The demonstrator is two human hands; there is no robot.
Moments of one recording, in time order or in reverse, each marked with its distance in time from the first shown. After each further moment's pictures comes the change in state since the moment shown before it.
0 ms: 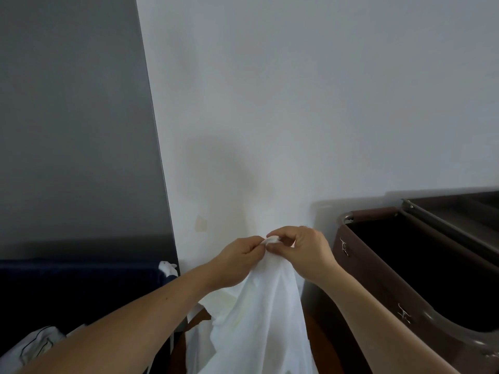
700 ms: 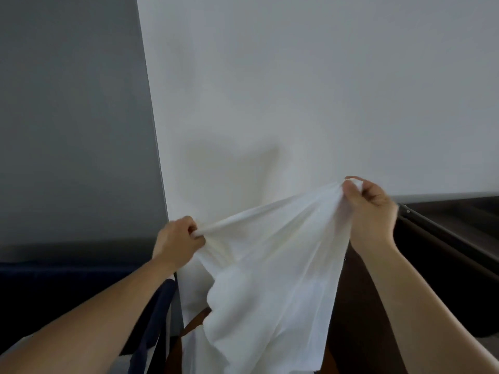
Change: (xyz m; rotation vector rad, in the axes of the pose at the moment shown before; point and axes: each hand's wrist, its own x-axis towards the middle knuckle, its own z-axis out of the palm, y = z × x) left_hand 0.003 -0.068 -0.080 0.489 0.570 -0.255; right_hand 0.025 -0.004 -0.087 0.618 0.731 0.181
